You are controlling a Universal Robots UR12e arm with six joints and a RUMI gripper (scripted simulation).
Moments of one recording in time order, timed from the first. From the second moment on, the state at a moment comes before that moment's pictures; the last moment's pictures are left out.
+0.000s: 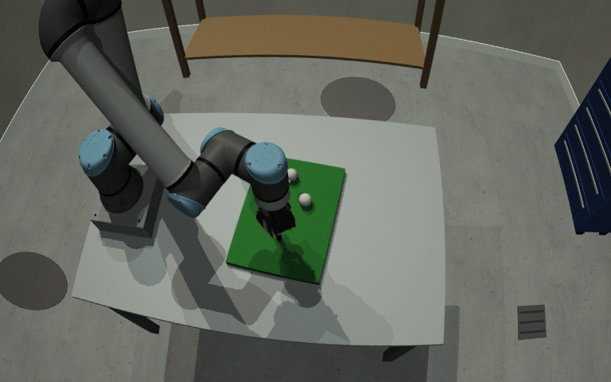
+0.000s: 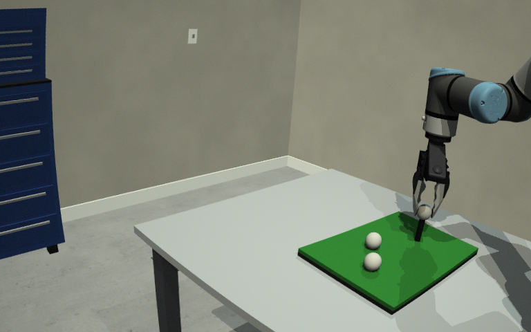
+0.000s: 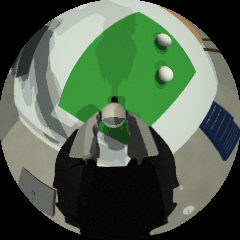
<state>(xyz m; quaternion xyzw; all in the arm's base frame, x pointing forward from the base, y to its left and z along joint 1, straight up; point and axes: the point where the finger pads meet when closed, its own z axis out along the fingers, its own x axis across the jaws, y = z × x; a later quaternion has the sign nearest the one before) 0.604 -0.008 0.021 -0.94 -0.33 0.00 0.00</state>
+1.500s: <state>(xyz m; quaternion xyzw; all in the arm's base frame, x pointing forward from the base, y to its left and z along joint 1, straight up) 0.604 -0.008 0.021 -0.94 -0.33 0.00 0.00</state>
